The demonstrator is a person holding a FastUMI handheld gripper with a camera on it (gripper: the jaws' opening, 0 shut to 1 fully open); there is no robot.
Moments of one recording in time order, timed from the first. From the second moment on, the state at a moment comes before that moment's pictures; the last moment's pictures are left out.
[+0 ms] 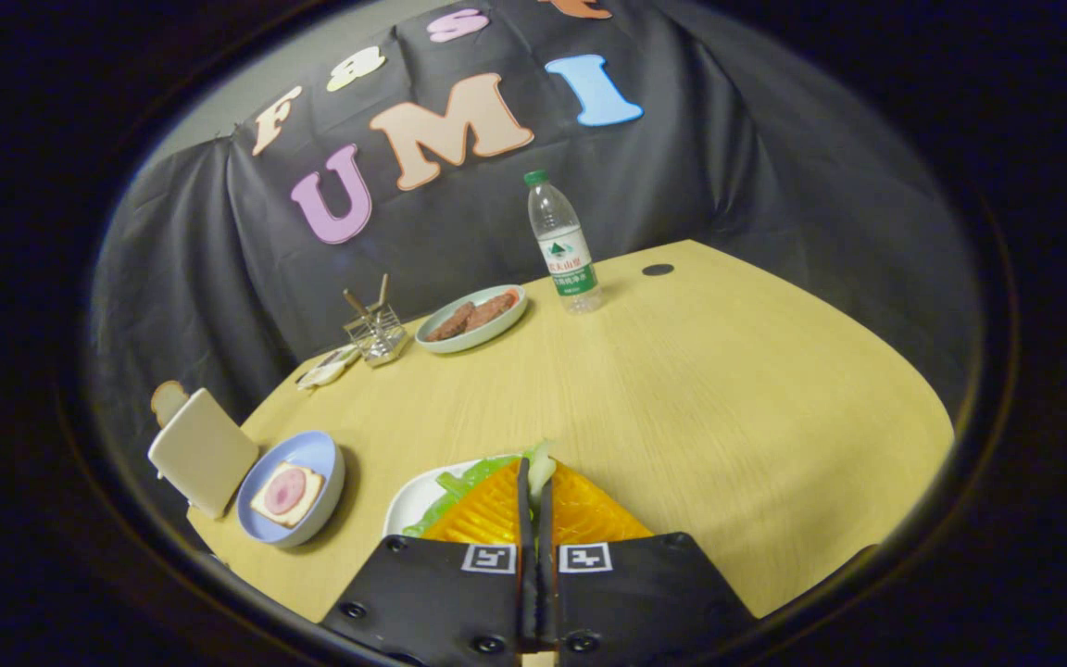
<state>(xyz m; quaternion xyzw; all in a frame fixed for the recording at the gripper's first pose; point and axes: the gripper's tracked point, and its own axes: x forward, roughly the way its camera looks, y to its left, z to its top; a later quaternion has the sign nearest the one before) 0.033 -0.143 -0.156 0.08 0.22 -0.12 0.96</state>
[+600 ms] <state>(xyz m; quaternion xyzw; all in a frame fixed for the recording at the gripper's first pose) 0.036 -0.087 -0.100 0.14 0.13 -0.05 0.98</state>
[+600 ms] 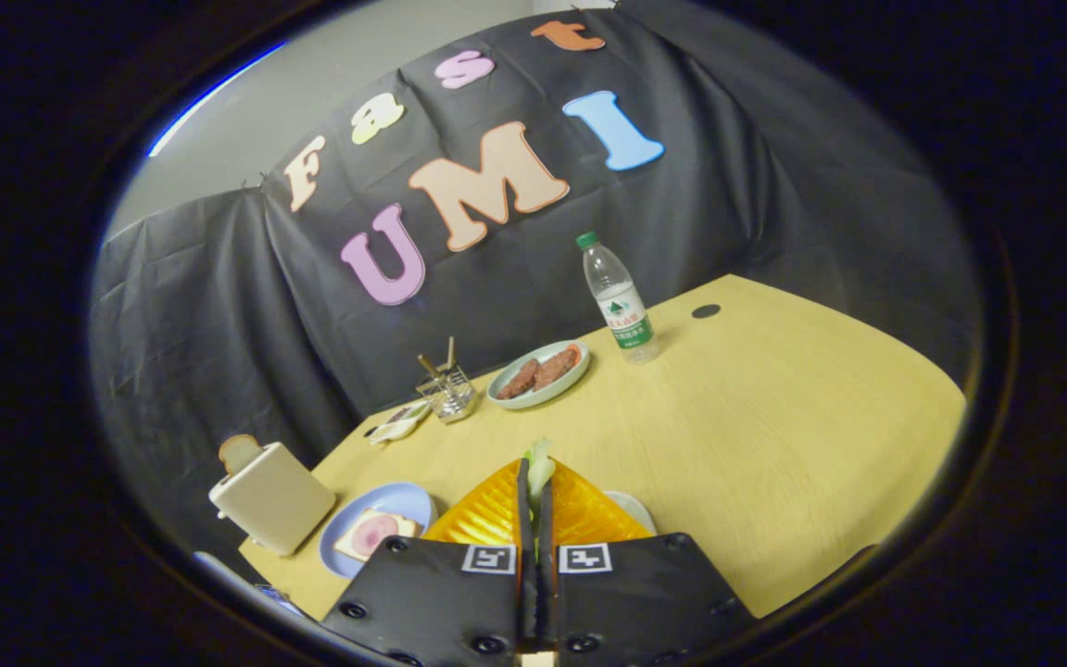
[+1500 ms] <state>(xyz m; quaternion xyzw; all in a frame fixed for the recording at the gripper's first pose) 0.046 0.106 -0.101 0.16 0.15 0.13 0.97</state>
